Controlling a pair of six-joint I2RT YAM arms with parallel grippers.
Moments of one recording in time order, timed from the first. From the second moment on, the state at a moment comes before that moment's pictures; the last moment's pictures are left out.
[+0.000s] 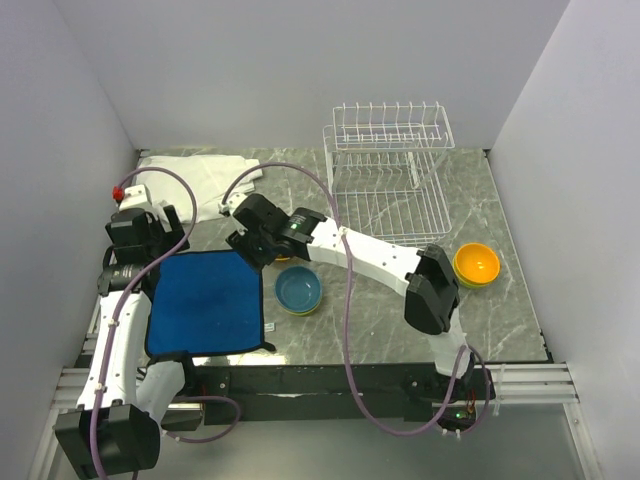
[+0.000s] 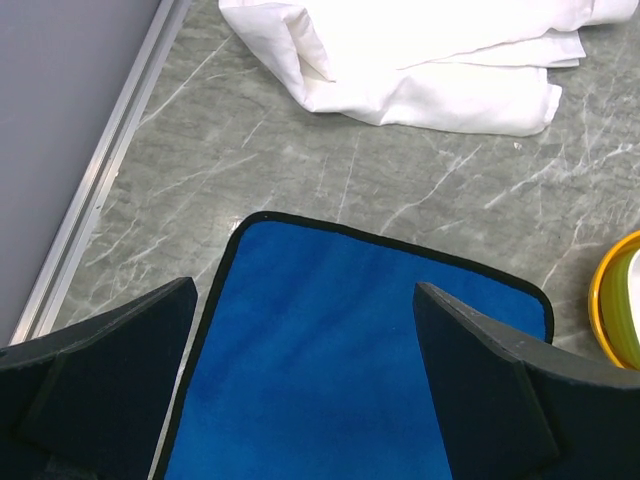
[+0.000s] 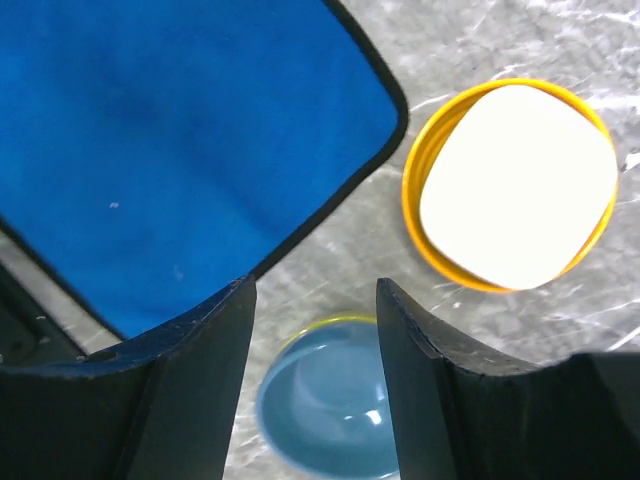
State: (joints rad) left arm 0.14 0.89 0.79 -0.43 -0.14 -0.15; right arm 1.06 2.01 1.87 -0.71 0.09 0.12
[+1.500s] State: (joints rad) left arm 0.14 0.88 0.76 -0.42 -0.15 -0.15; right arm 0.94 2.31 2.07 -0.72 0.06 -0.06
